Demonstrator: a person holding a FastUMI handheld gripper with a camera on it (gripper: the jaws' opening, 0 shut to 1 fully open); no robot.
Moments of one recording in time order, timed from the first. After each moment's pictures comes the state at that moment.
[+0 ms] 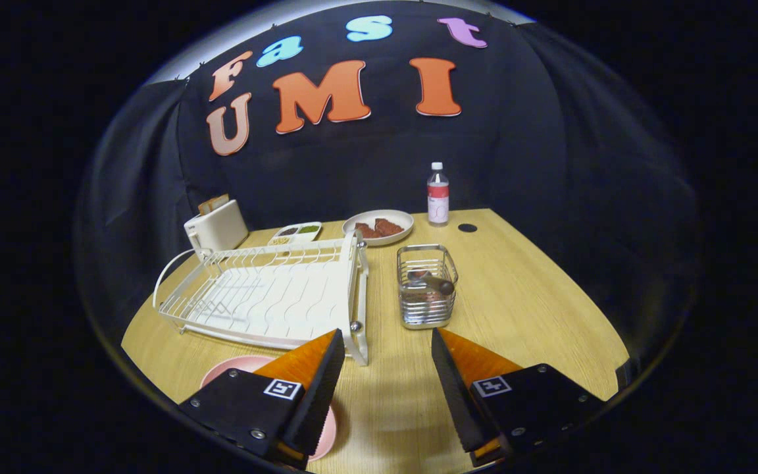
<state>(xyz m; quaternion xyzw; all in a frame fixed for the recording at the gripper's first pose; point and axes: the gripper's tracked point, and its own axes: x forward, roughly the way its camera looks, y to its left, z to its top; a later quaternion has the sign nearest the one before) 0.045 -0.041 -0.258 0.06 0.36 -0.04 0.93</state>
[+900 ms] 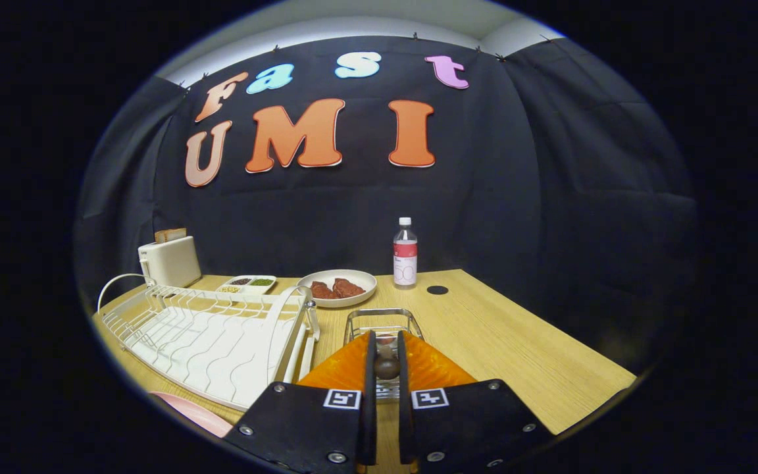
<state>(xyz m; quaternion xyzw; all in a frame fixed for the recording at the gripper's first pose) 0.123 -0.079 -0.285 0.01 0.23 -0.09 0.97</state>
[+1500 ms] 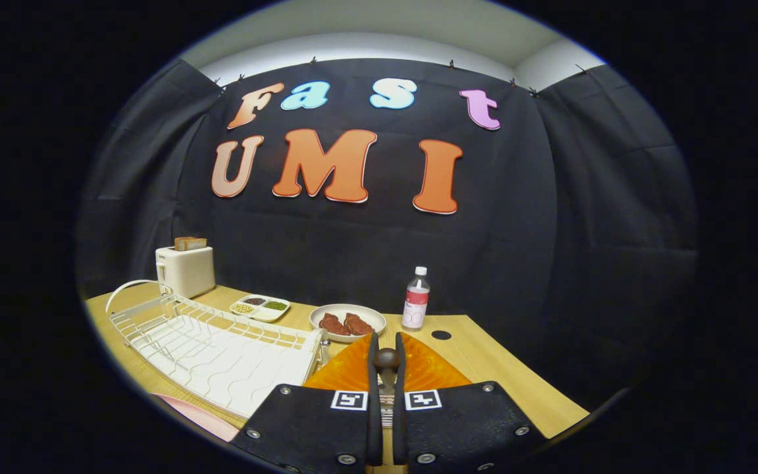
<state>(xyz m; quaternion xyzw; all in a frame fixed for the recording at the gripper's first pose) 0.140 -0.064 -0.196 -0.05 0.16 -0.05 0.98</state>
